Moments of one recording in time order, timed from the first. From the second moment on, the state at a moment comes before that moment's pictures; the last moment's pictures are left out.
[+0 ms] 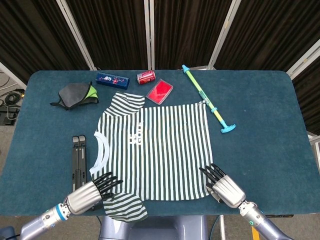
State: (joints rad) left arm -0.38 -1.50 0.20 -1.17 2.16 1.37 -0.13; right arm 0.33 -1.53 -0.18 -1.13 -1.88 1.34 -0.01
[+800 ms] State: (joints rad) left arm -0.37 -1.67 0.27 -0.84 2.13 1.48 -0.23; right arm 0.33 -1.53 -0.19 -1.13 -1.88 1.35 -0.01
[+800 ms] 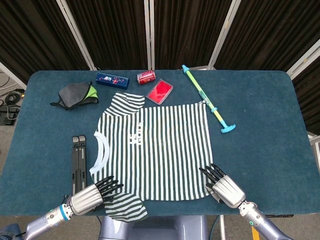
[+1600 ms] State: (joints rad) left arm -0.36 -1.74 0.30 -0.72 2.07 1.53 -0.29; right arm 0.33 -1.53 -0.19 -1.14 -1.87 1.35 -0.02
